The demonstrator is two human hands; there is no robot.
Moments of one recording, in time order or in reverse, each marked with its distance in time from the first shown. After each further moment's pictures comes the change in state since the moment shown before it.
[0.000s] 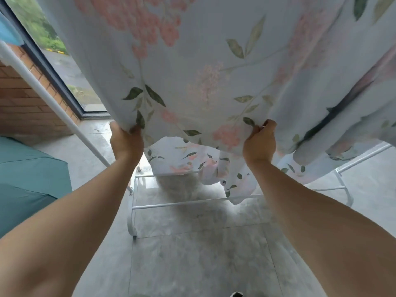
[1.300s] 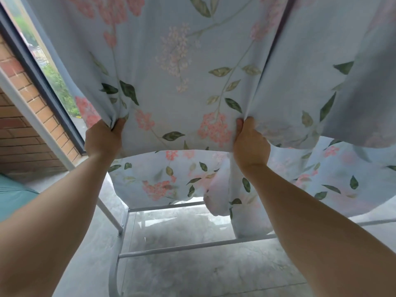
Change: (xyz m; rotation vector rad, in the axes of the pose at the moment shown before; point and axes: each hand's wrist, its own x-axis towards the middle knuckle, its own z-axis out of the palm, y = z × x) left_hand 0.114 -0.131 0.074 0.330 0.228 0.435; right_hand 0.017 0.099 0.181 -0.110 0.198 -0.429
